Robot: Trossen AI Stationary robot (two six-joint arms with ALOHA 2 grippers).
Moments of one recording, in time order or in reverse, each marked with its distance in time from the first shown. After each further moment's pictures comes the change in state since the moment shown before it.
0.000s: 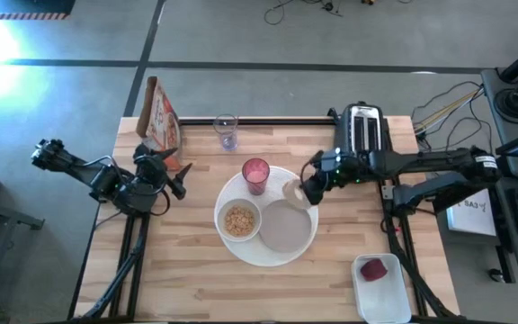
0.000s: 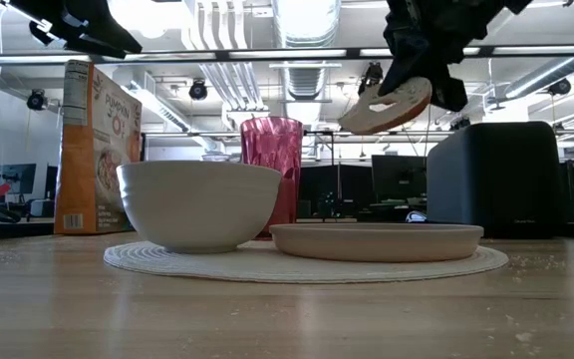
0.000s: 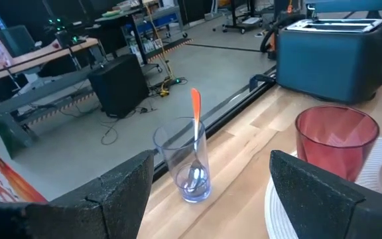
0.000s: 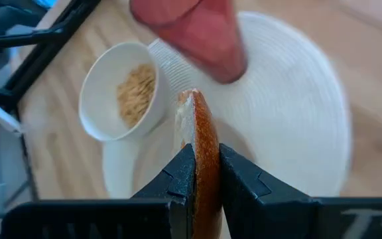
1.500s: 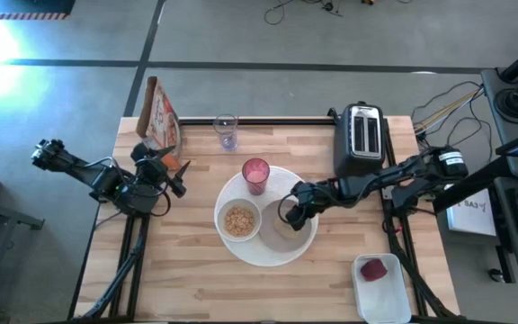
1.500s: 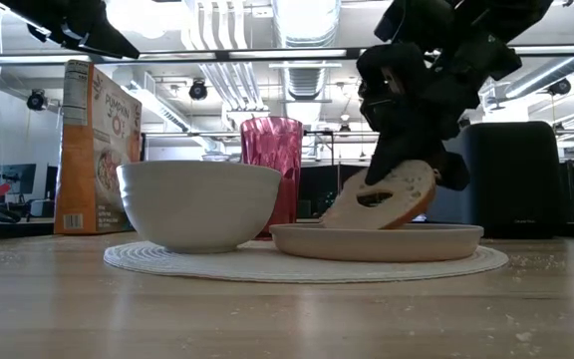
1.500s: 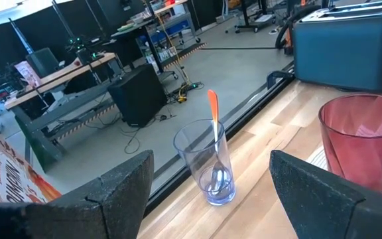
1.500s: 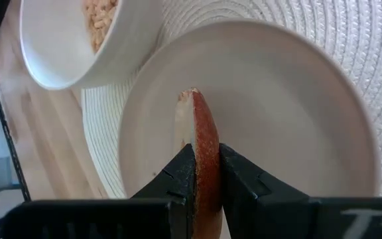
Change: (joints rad) left arm 0.000 -0.004 -0.024 0.000 -0.064 0.085; right arm 0.139 0.337 -0.143 0.386 -0.078 0.206
